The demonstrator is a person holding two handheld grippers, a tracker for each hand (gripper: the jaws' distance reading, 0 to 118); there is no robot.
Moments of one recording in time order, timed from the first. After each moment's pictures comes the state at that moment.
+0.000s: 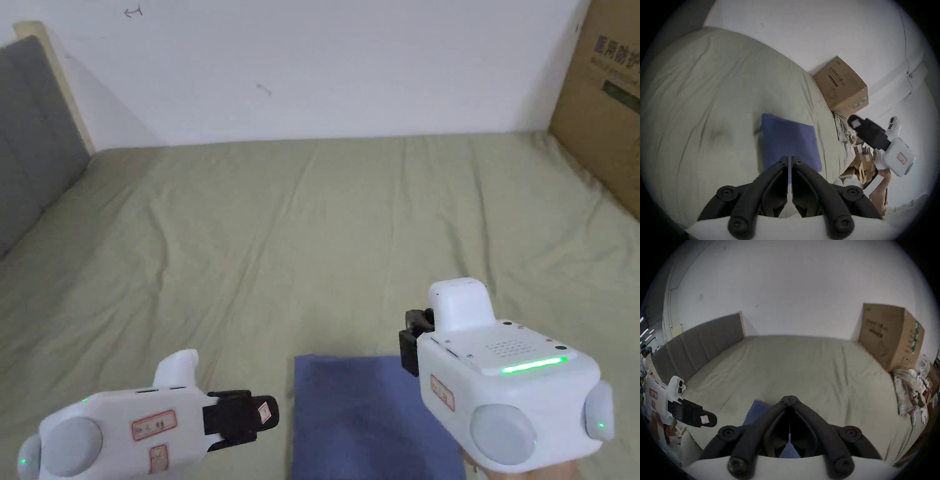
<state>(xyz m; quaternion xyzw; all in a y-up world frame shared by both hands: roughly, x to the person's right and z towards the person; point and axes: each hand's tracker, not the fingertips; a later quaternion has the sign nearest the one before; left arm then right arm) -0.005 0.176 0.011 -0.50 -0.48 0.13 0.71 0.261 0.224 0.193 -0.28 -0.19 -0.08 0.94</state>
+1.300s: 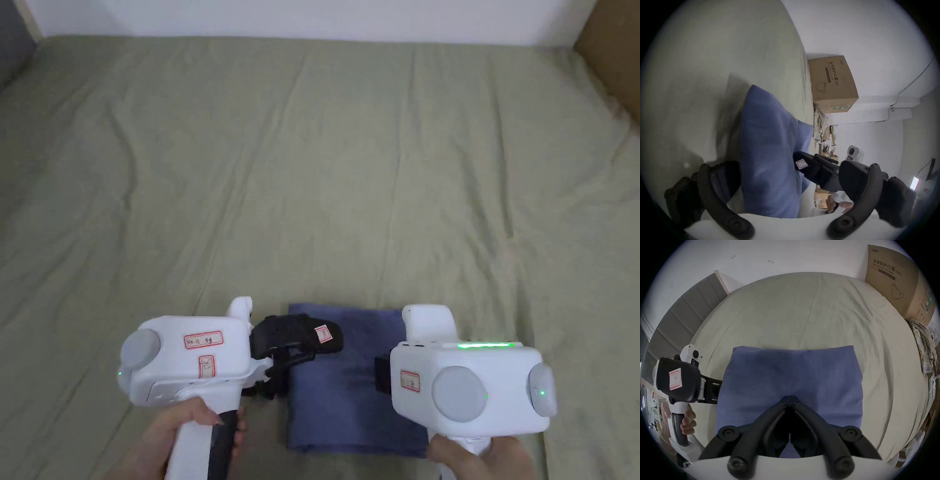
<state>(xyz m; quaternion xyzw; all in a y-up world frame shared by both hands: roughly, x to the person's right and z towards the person) 0.090 0.046 -0.064 -0.62 -0.53 0.27 0.51 0.273 0.117 0.142 -0.47 -0.19 -0.20 0.83</state>
